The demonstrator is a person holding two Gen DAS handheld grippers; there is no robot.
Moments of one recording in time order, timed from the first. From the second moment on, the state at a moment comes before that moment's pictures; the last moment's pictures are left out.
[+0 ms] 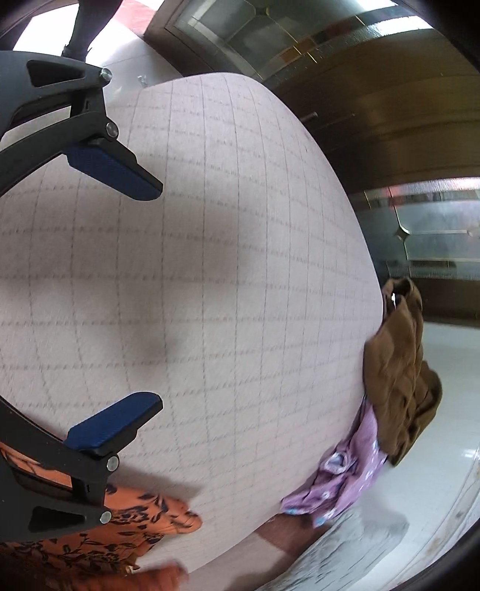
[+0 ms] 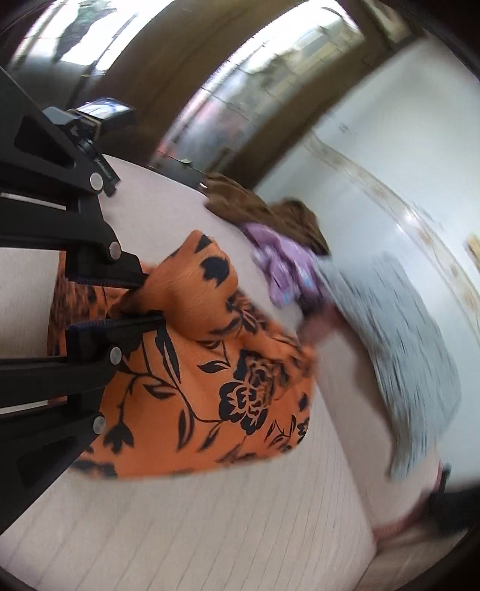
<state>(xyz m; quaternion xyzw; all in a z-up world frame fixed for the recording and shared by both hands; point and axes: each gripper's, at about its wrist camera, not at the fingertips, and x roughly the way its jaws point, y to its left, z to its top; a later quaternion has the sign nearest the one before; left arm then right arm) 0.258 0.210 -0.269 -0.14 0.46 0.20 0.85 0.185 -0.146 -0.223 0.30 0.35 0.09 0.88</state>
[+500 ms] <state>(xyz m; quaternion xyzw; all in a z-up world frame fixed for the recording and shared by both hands) 0.270 0.158 -0.262 -0.16 0.45 -0.04 0.88 0.189 -0.121 -0.297 0.33 0.45 0.21 0.80</state>
